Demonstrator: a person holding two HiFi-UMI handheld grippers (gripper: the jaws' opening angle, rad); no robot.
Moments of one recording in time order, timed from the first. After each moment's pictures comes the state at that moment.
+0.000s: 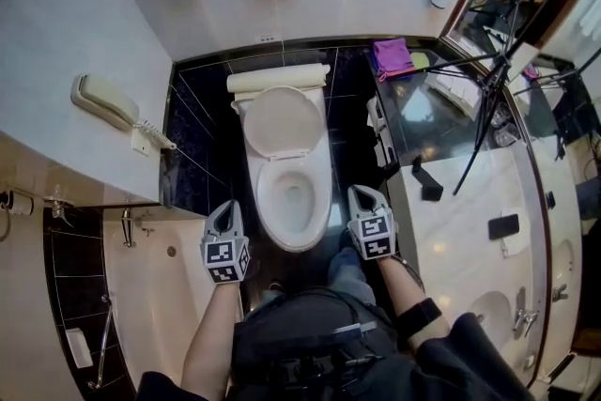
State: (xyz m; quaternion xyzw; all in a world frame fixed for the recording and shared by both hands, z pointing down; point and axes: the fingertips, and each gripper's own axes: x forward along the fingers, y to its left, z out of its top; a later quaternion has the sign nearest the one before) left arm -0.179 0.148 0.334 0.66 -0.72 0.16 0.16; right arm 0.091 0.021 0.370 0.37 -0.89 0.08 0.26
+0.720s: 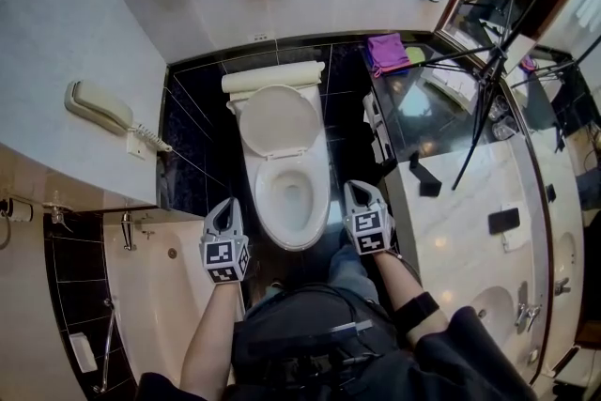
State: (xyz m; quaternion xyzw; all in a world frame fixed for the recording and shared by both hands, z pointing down) left arm -0.168 0.135 0.323 0.67 -0.71 0.16 0.14; right arm 0.091 0.010 0.377 0.38 -0.88 0.07 0.27
